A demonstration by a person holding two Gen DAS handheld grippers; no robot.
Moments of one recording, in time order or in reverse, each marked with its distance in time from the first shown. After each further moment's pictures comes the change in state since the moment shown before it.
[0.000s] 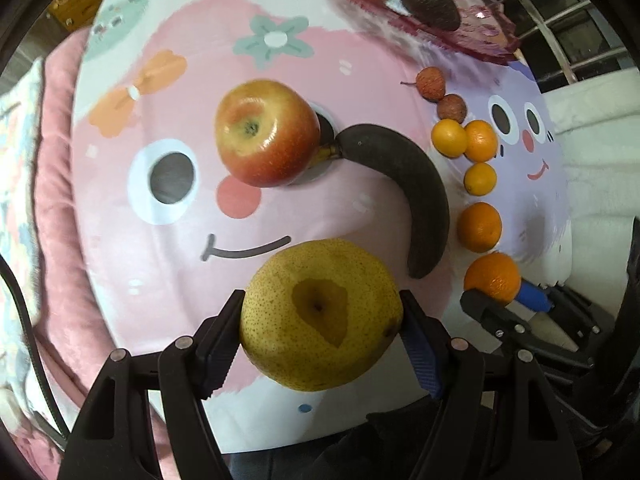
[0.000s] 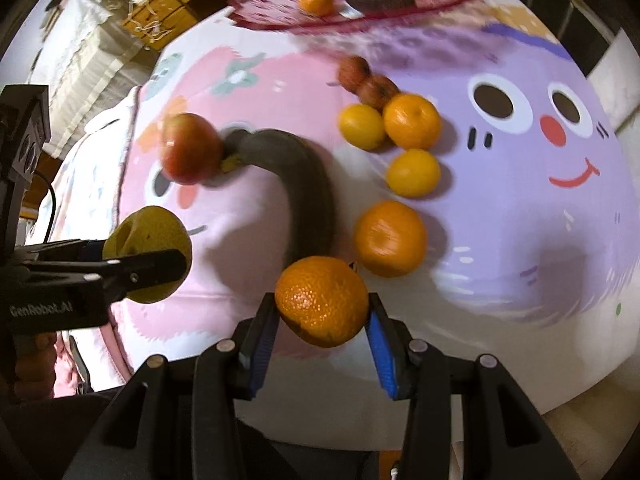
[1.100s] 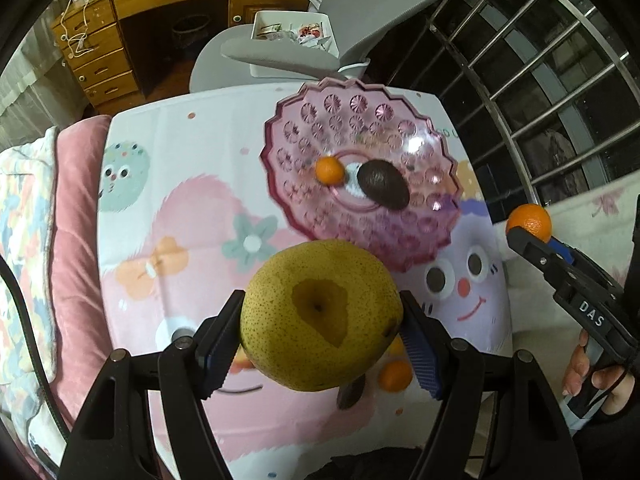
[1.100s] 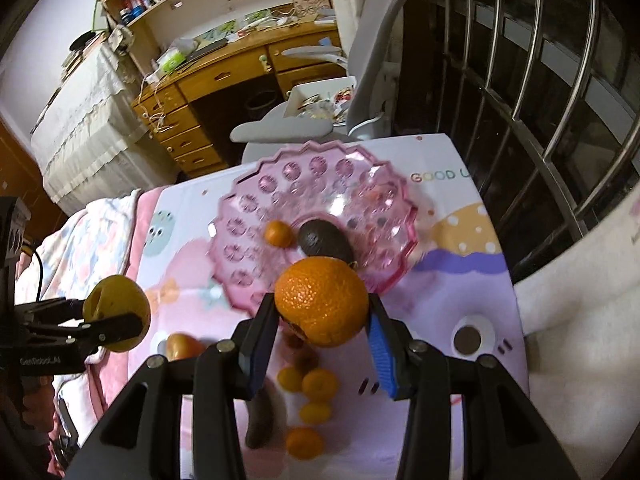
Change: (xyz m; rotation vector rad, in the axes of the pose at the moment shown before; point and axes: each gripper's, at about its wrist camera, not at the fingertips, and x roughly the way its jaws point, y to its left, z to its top) left arm -0.119 -0.029 0.116 -0.036 -0.285 -0.062; right arm -0.134 -0.045 0.154 -0.062 -0.361 -0.075
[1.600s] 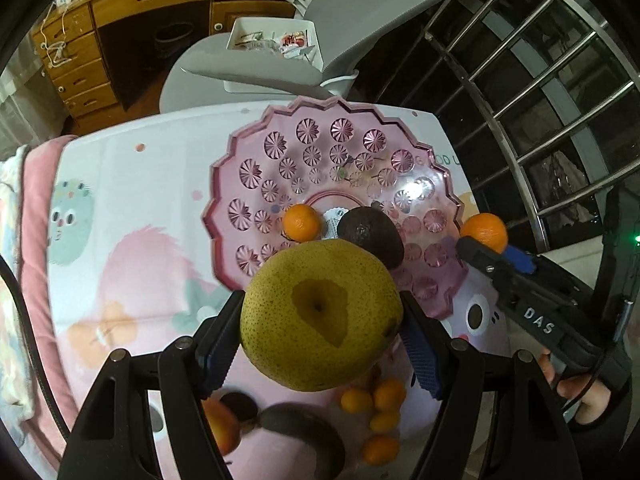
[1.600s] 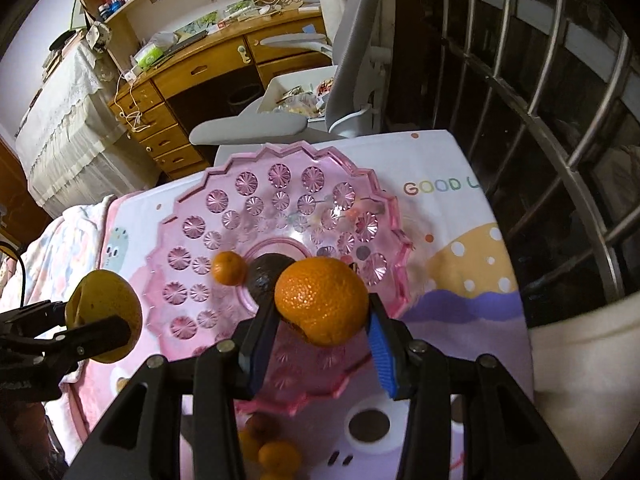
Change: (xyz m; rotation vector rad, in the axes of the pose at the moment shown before) left arm 0.075 -0.020 0.057 0.003 -0.043 -0.046; right arm 0.093 -0.031 0.038 0.001 0.017 -0.028
